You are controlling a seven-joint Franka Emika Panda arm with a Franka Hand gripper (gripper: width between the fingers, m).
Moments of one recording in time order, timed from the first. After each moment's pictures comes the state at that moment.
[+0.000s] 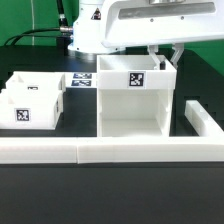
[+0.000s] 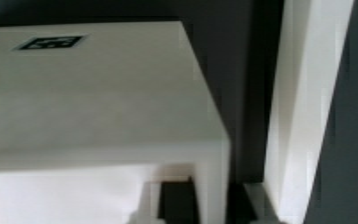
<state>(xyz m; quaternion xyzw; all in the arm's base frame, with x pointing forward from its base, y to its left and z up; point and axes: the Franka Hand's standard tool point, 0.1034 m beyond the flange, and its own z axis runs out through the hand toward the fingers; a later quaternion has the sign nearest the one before) 0.570 0.089 0.100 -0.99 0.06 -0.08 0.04</state>
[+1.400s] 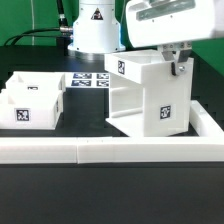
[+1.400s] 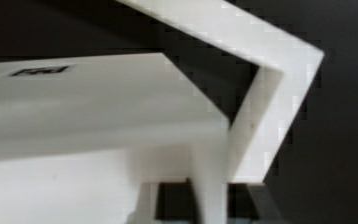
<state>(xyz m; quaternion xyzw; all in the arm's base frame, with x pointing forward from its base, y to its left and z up) 0.600 0.088 0.107 -0.81 0.57 -0.06 0.13</state>
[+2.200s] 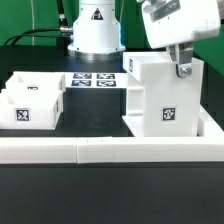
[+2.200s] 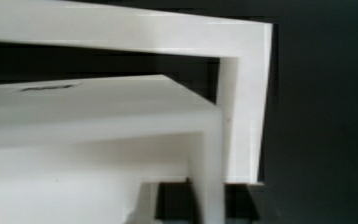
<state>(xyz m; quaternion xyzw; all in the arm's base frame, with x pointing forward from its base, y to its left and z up) 0.612 0.104 0.107 -0.73 0.66 -0.04 0.15</state>
